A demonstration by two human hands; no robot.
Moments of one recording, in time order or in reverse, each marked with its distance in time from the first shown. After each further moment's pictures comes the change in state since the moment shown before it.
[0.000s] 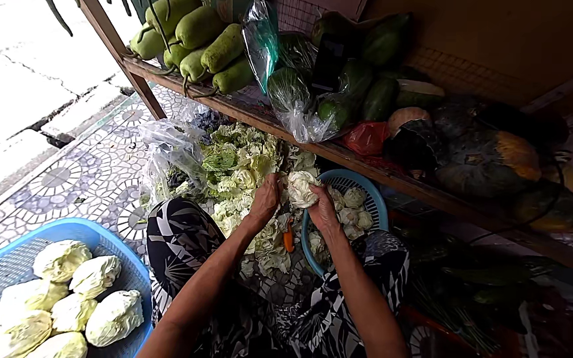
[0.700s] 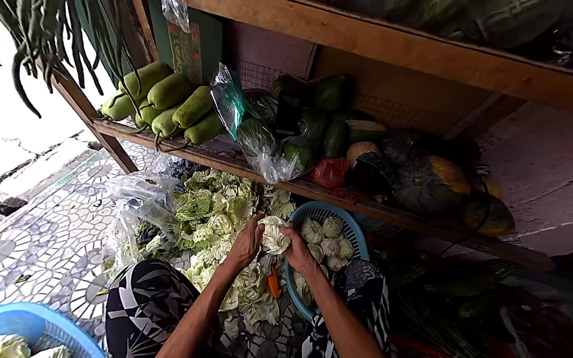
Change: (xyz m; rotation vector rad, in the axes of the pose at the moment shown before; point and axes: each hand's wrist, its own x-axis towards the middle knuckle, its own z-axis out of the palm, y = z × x) left_hand 0.004 -0.003 -0.003 -0.184 -0.129 0.222; right_hand -0.009 -0.004 0.002 -0.048 -0.101 0.127
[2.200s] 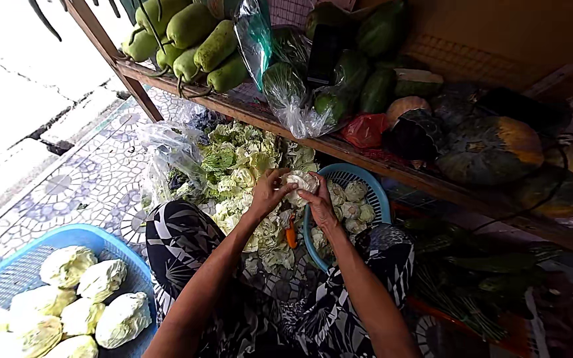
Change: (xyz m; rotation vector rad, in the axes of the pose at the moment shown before) left_hand 0.001 -0.011 0.001 -0.303 0.102 -0.133; right_hand 0.012 0.019 -0.019 -0.299 -0.015 -0.300
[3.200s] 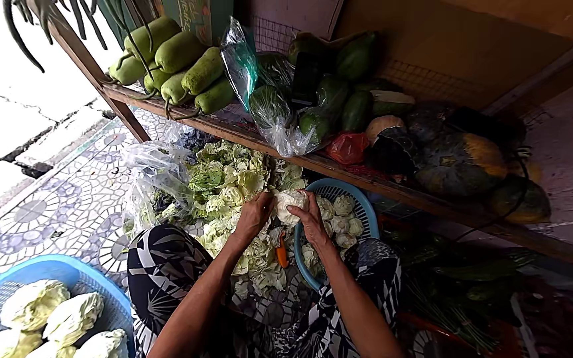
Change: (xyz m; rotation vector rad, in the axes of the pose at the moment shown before) left_hand -0.001 -0.003 0.004 0.370 0.102 0.267; right_hand 0.001 -0.016 -0.001 -0.127 0.056 0.002
